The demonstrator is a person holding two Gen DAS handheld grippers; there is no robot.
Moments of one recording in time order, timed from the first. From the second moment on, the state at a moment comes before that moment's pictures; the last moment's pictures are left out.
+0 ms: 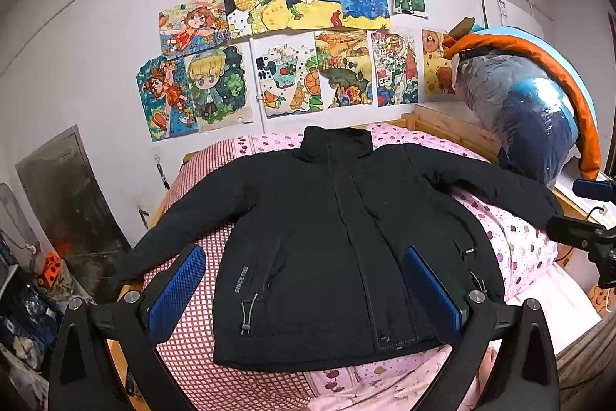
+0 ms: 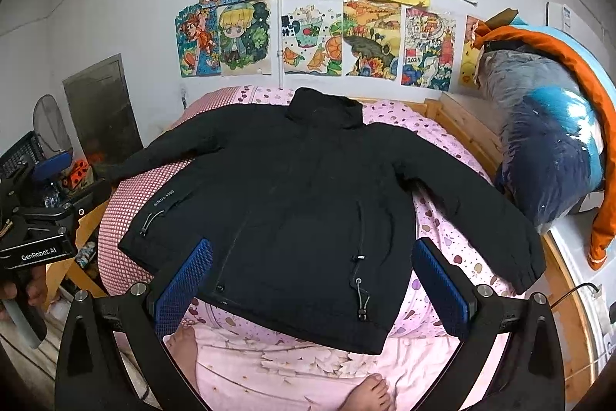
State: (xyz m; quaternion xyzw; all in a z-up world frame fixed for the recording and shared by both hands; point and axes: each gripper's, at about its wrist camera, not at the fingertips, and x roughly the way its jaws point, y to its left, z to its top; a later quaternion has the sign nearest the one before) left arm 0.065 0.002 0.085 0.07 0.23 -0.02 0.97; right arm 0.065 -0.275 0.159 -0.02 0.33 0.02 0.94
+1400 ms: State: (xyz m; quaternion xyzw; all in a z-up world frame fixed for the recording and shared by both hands) left arm 0.243 -0.068 0.082 0.03 0.33 -0.05 0.94; right arm 0.226 -0.367 0.129 0.04 0.40 -0.06 0.91
